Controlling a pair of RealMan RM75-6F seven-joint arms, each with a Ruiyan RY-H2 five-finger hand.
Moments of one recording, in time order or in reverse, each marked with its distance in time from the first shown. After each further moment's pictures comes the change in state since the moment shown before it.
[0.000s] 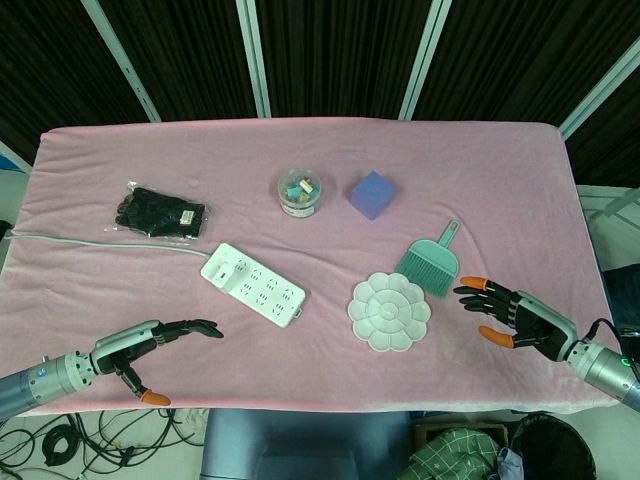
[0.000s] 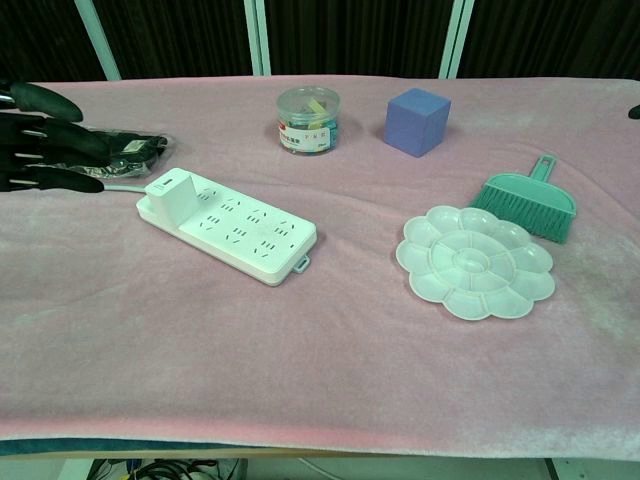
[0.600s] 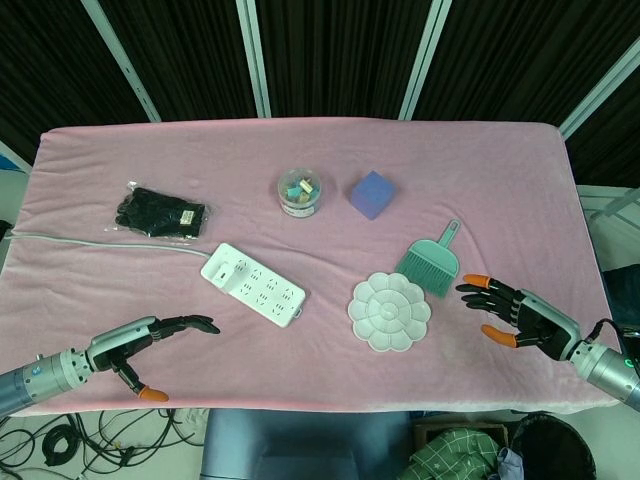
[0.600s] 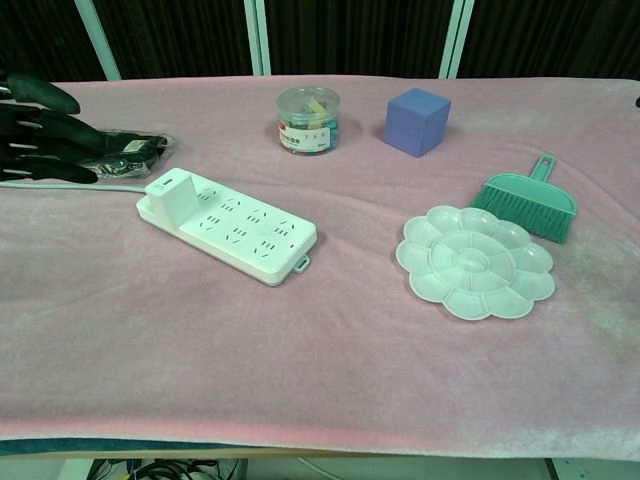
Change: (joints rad) left arm -0.014 0.035 0.016 -0.032 -0.015 -0.016 0.029; right arm -0.005 0.000 -0.004 -0.005 0.010 0.021 -0.020
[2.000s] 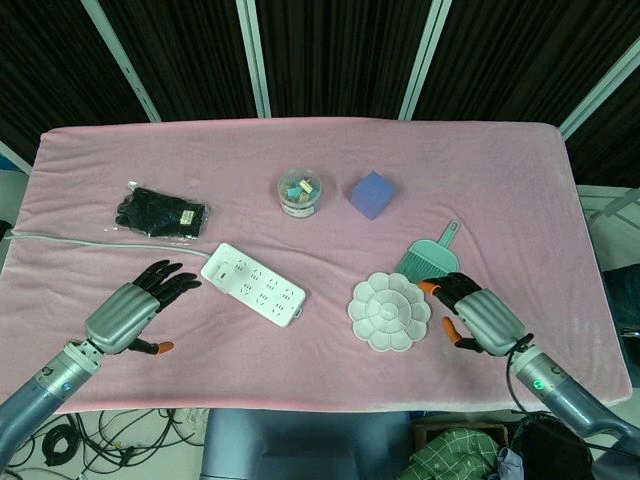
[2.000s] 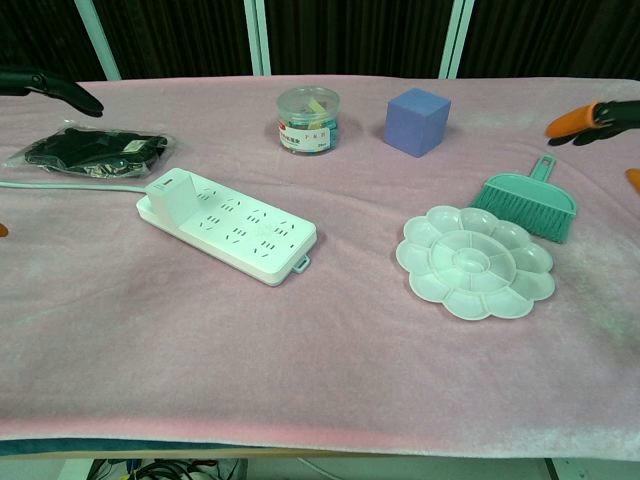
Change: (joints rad) left arm 0.134 0.035 -0.203 -0.377 -0.431 -0.223 1.601; right arm -0.096 -0.205 0.218 -0.264 0.370 -0.186 -1.890
